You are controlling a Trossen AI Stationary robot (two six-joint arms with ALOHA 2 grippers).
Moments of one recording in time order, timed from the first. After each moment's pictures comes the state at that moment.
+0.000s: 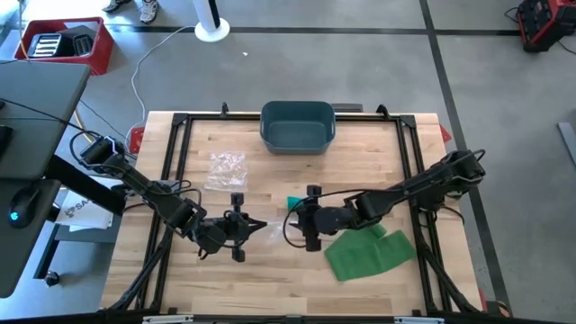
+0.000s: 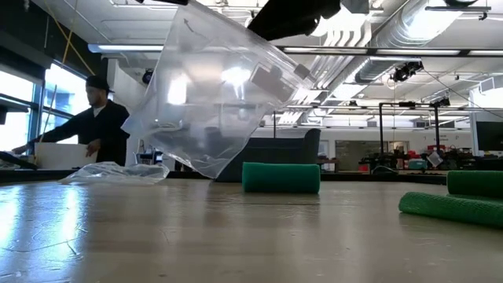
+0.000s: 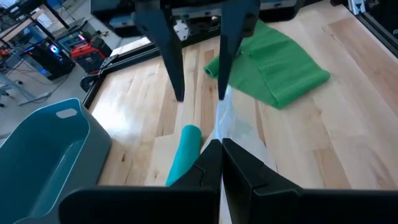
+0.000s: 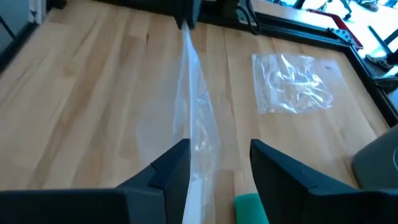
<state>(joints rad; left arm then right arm) -0.60 1.35 0.91 -0.16 -0.74 -0.02 0.35 1.66 1.20 -0.18 0.41 0.02</state>
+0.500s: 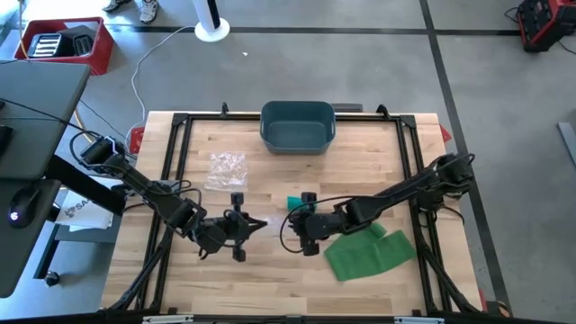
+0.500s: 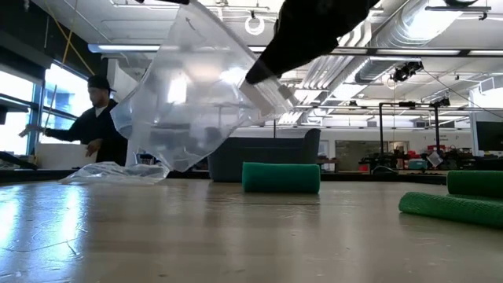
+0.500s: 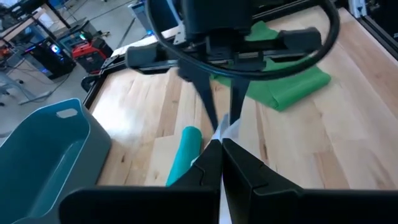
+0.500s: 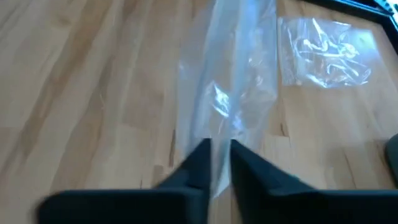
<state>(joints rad) -0.60 1.35 0.91 -0.15 -0.75 -0.03 0.35 1.77 1.20 -0.19 0.37 0.02</state>
